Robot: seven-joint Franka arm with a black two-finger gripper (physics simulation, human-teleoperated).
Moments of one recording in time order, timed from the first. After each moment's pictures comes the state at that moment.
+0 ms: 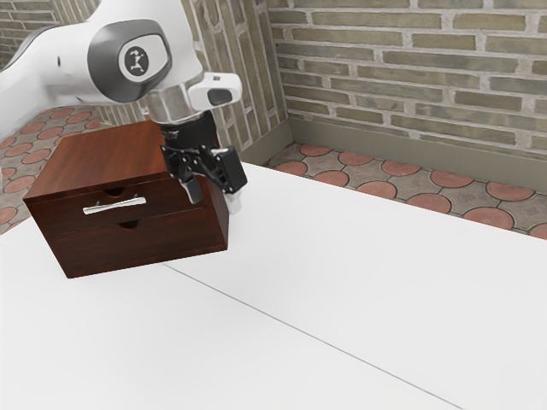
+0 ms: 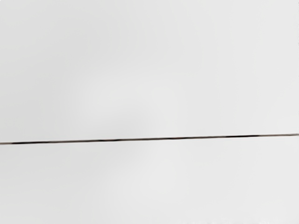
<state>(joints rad) -0.04 0.16 0.18 -1.34 -0.11 1.46 0.15</state>
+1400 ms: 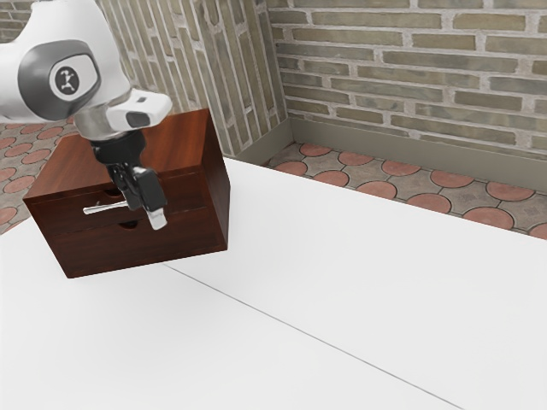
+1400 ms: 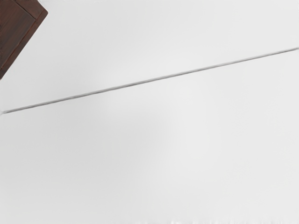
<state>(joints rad) 0.24 -0.02 0.05 -1.59 -0.03 1.54 0.54</state>
